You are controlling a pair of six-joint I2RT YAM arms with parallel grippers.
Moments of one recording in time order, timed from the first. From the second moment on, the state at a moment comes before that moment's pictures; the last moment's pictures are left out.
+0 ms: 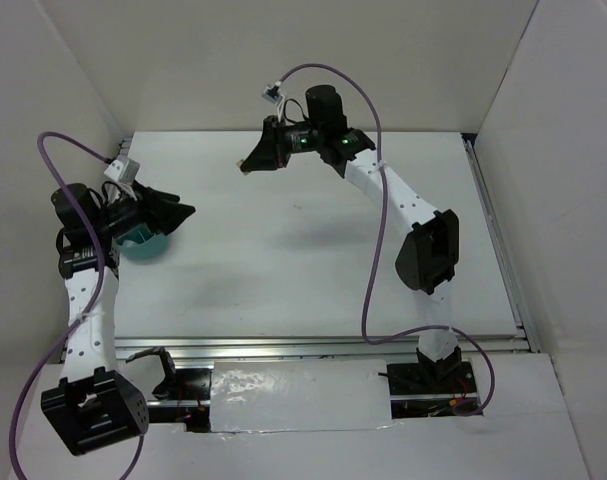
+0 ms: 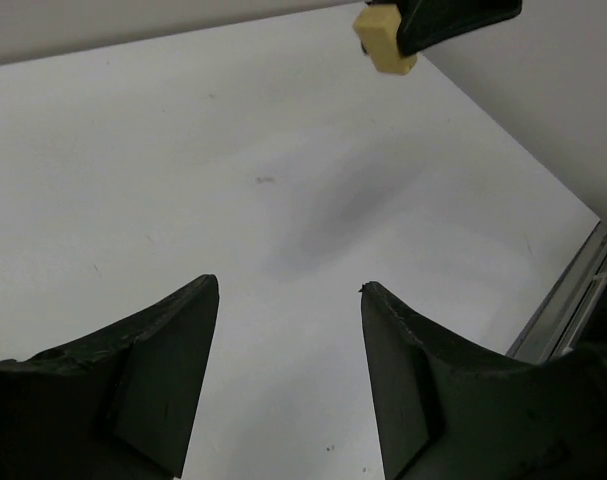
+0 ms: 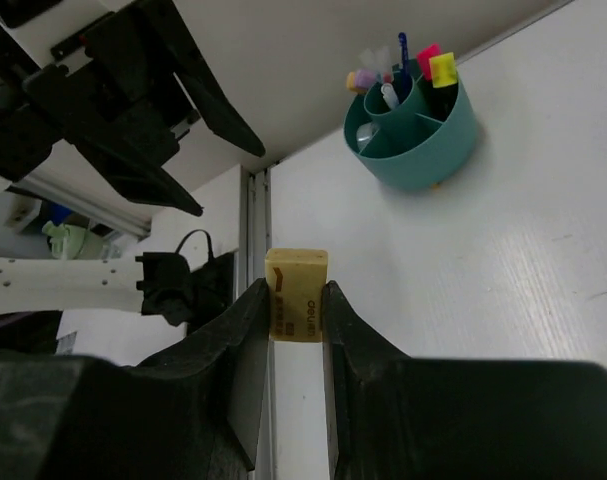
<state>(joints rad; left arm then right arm) 0.35 1.00 0.90 -0.14 1.07 -0.09 0.55 2.09 2.12 -0.28 -0.98 0.35</state>
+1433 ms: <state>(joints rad) -0.16 0.84 0.74 0.21 0.68 0.44 0.63 2.09 1.99 0.09 -1.27 0.76</state>
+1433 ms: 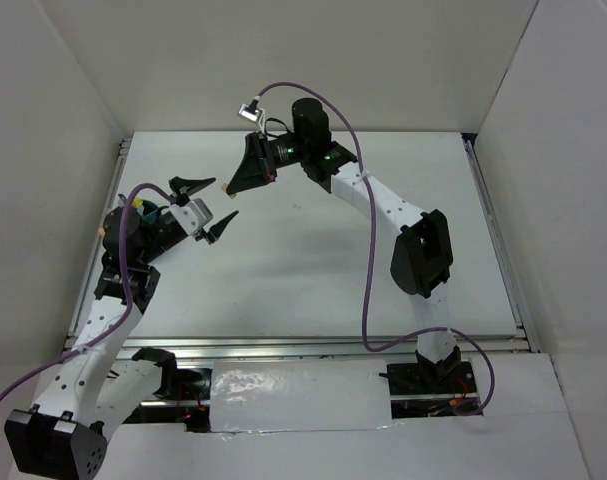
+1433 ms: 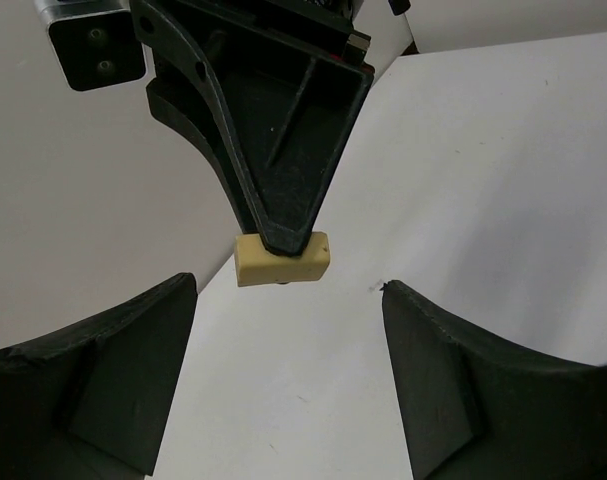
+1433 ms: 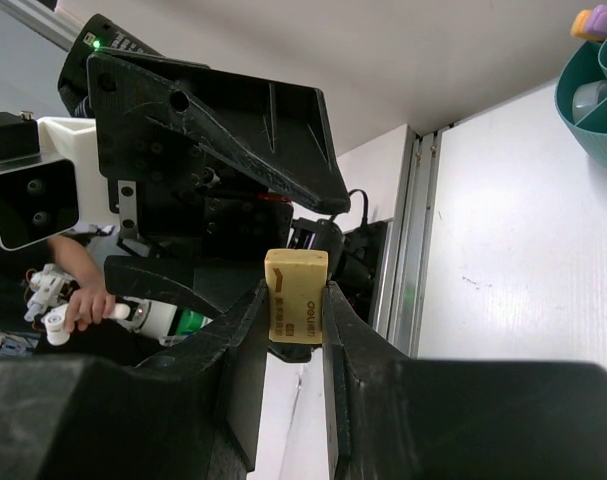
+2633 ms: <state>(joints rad) -0.19 0.89 0.77 0.26 0.66 0.44 0.63 2.09 1.99 0.08 -1.25 0.75</state>
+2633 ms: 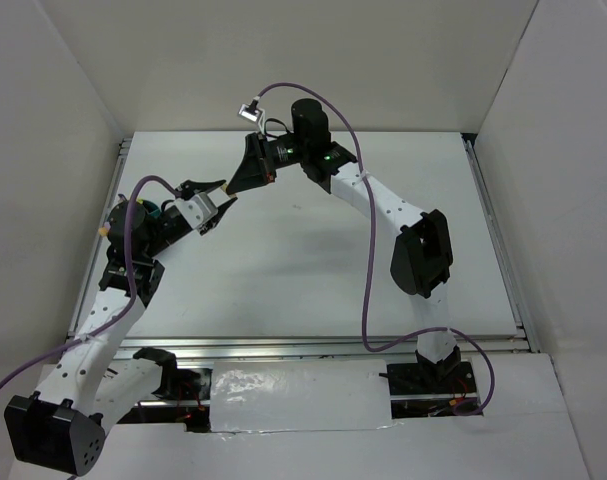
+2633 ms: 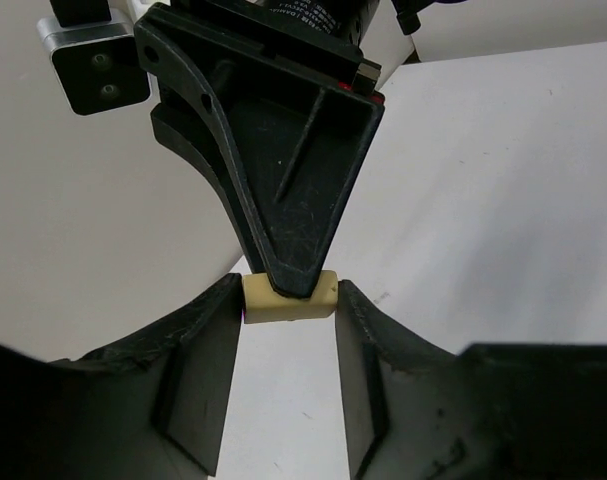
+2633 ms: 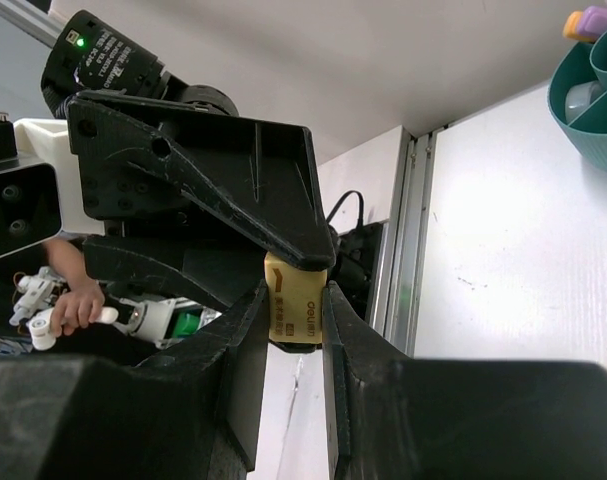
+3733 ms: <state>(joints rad) -0.10 0.82 0.89 -0.33 0.01 -0.03 0.43 1.97 1.94 -0.28 -1.03 0.38</state>
